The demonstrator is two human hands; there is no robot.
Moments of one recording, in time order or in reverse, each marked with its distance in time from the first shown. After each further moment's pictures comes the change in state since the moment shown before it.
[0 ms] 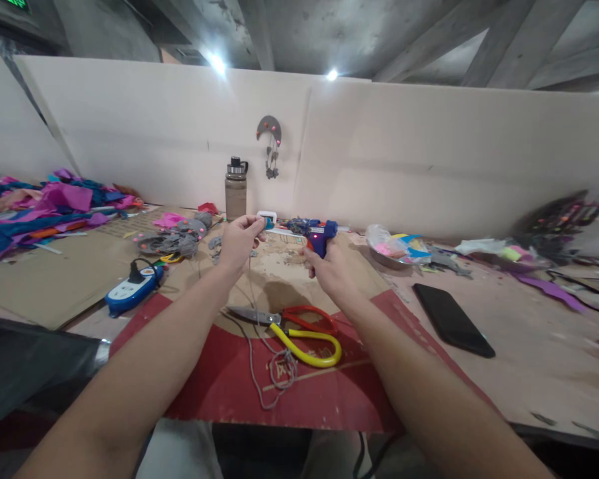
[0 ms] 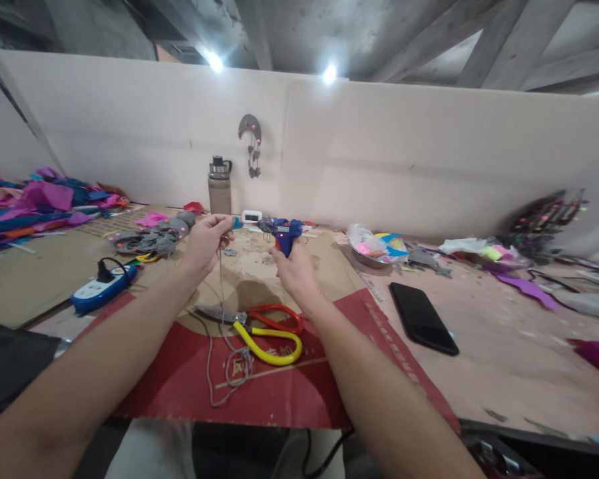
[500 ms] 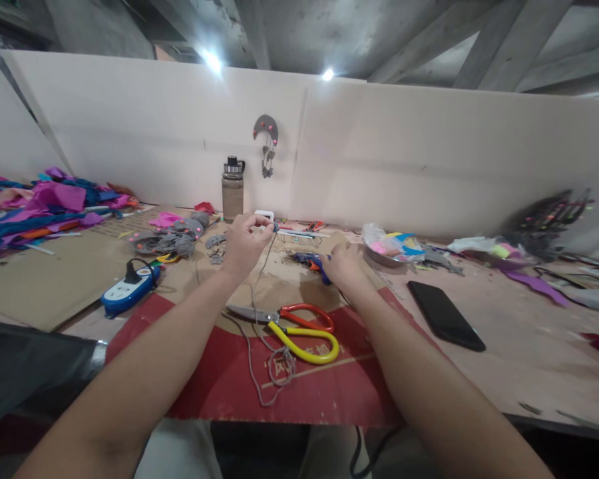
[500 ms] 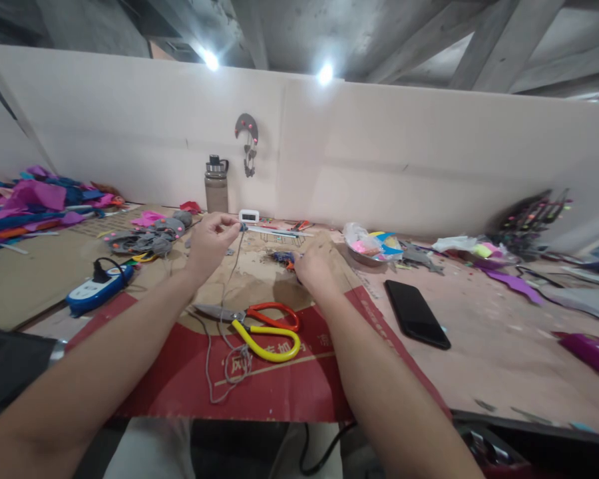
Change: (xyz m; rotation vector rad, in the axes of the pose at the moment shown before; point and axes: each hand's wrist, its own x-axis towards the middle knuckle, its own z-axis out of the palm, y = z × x) left_hand -0.014 0.009 0.004 0.607 0.012 0.450; right_hand 0.016 0.038 -0.017 -0.543 0.077 0.098
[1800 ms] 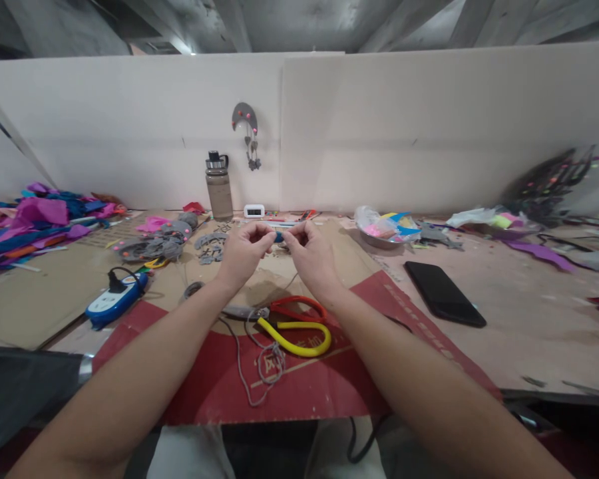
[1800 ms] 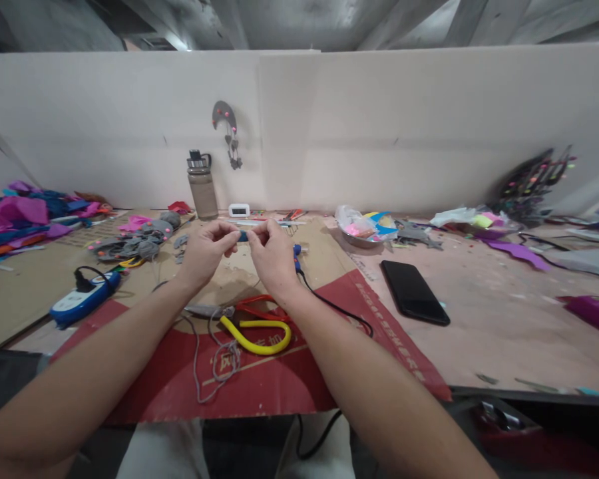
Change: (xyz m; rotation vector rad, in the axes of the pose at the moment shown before) left_hand -0.017 0.013 0.019 -0.351 -0.273 -0.190; right_hand -0.027 -0.062 -0.023 0.796 0.027 -0.037
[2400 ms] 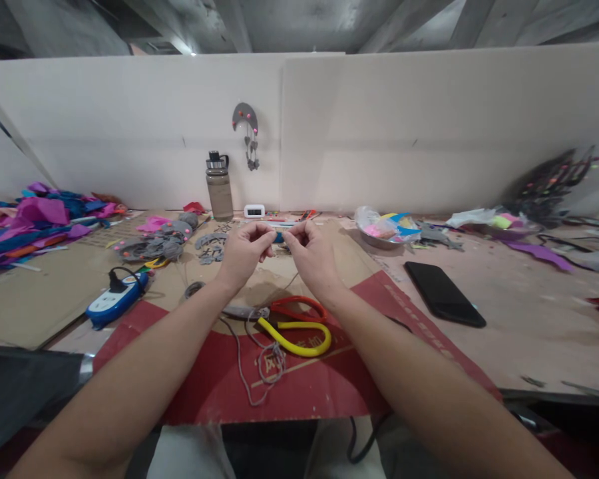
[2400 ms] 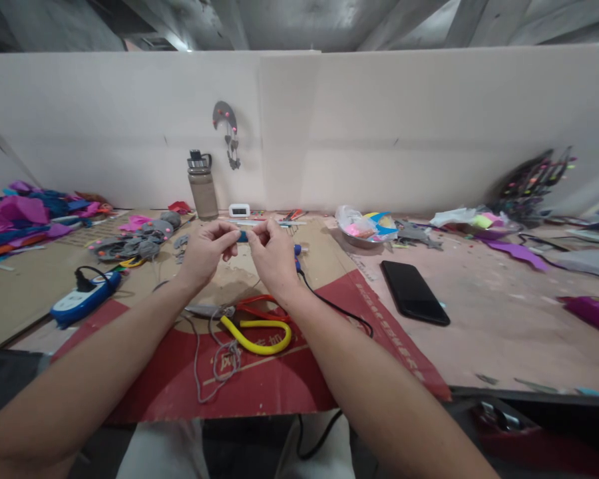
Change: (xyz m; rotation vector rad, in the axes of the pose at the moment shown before) left_hand 0.000 -0.001 0.001 -0.153 -0.030 -0.052; right_hand -0.001 -0.002 -0.002 -0.007 -0.014 -0.009
